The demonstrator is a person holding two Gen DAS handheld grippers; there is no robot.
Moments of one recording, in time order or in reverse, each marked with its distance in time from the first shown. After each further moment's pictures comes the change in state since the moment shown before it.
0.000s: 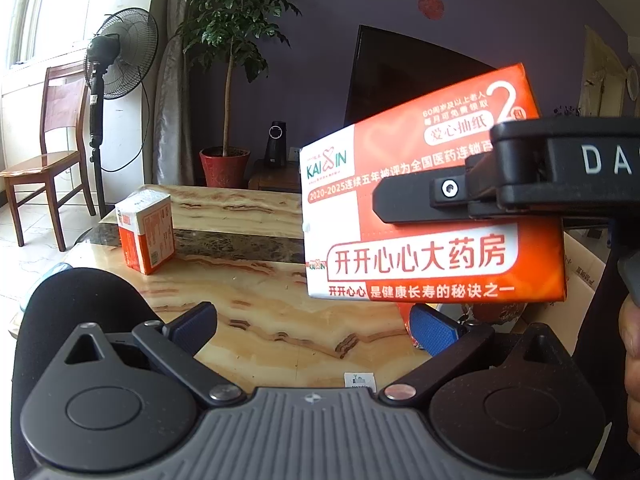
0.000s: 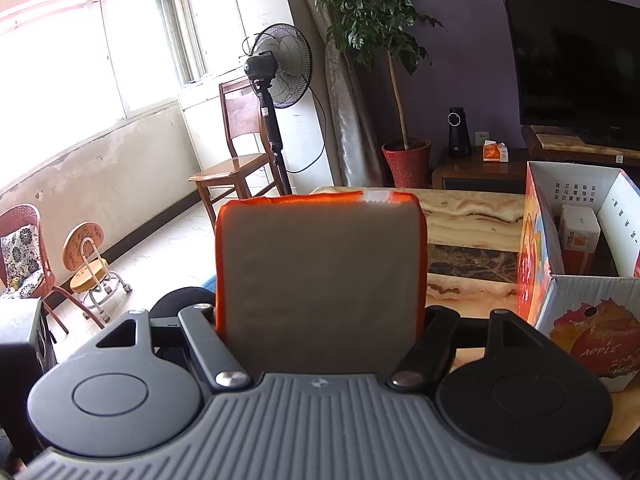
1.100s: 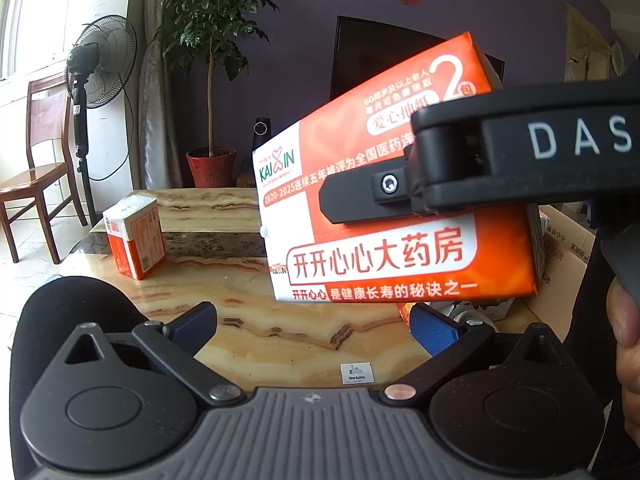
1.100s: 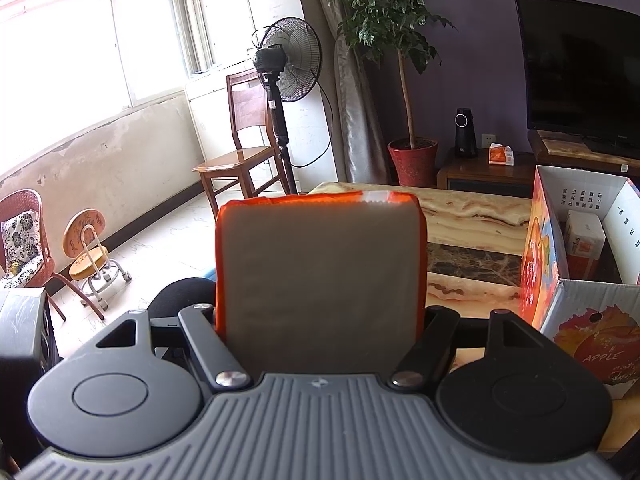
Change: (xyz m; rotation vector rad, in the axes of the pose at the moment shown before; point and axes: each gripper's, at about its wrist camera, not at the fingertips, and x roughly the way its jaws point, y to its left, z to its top) left arm 0.008 -0.008 -0.003 0.074 0.019 -0.019; right arm 0.007 0.013 -0.001 -0.042 0.017 0.003
